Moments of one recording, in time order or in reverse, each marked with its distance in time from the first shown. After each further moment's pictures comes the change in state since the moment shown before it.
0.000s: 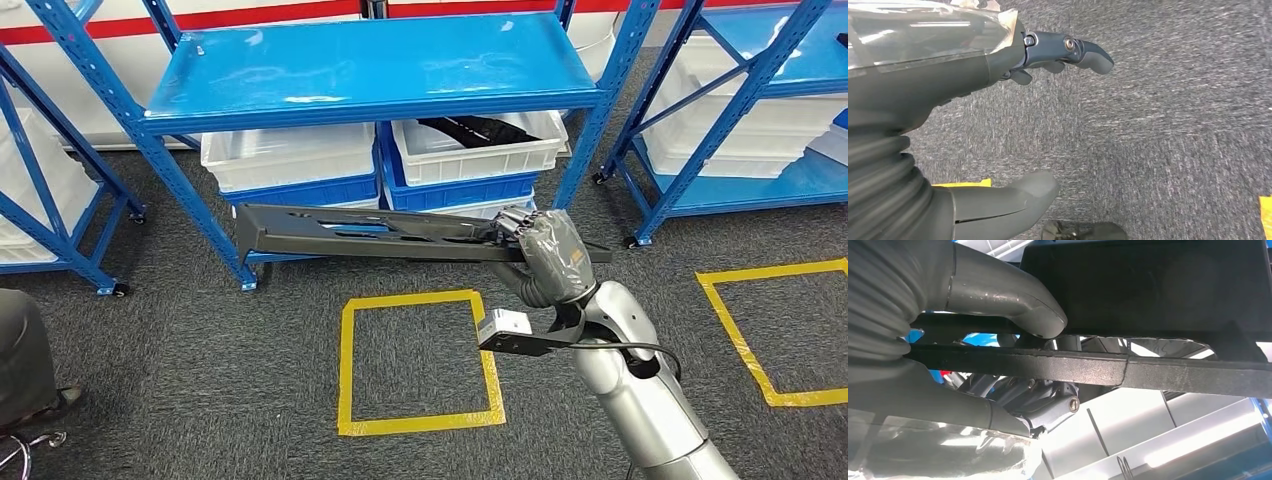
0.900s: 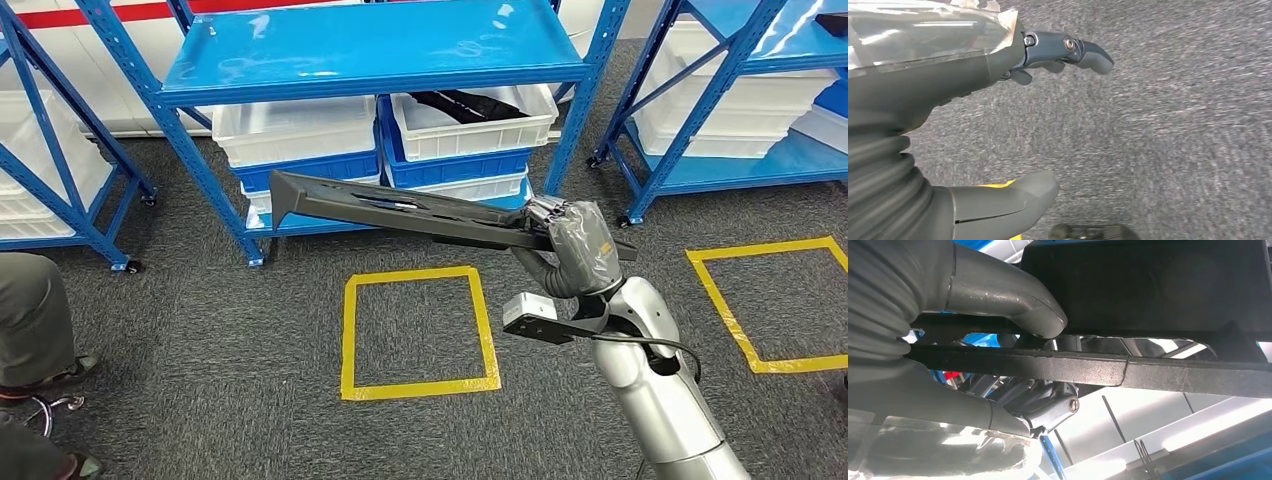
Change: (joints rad) left arm 0.001 -0.005 0.001 0.000 -0.011 -0.003 -0.002; right arm 0.009 -0.010 -0.077 0.000 -0.021 -0.003 -0.003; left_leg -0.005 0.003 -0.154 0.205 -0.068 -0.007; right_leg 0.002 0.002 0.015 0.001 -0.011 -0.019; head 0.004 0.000
